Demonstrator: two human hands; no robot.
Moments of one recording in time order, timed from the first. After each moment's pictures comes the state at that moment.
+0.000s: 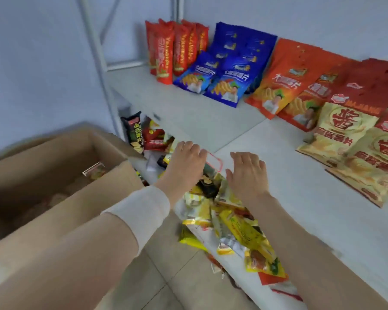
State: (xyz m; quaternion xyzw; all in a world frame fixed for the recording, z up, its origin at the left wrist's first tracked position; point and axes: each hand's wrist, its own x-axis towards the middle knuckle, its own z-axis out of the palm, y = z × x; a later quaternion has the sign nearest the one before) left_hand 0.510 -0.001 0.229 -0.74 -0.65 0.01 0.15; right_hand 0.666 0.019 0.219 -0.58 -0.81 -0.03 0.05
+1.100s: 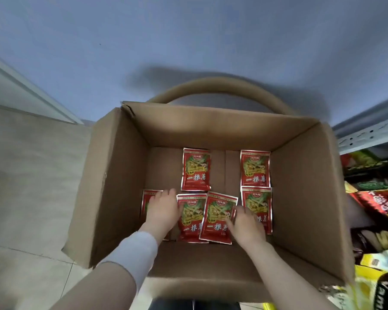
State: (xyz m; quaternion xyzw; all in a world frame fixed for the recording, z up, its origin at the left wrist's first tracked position) left_hand -0.042 -0.051 -0.108 -0.14 -0.93 -0.02 -0.33; right_hand 0.060 0.126 -0.105 -0.29 -0.87 0.19 -0.34
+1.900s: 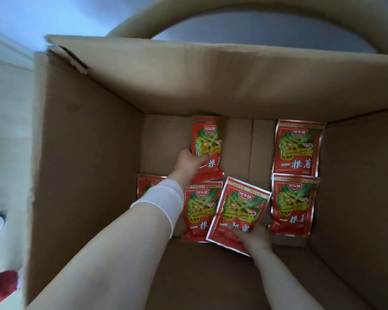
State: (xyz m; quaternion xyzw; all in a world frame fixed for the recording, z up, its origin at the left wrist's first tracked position) left_hand -0.128 0.017 -0.264 0.23 -0.75 -0.45 -0.42; right_hand 0.064 0.124 -0.254 -0.56 -0.59 0.44 -0.38
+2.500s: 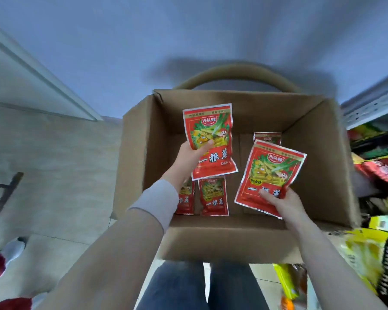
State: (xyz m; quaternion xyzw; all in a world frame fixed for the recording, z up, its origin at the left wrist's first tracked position) left_hand -0.071 -0.060 -0.009 0.10 -0.71 -0.58 -0.39; right_hand 0.094 0.115 -0.016 -0.51 -0.63 0.56 -0.15
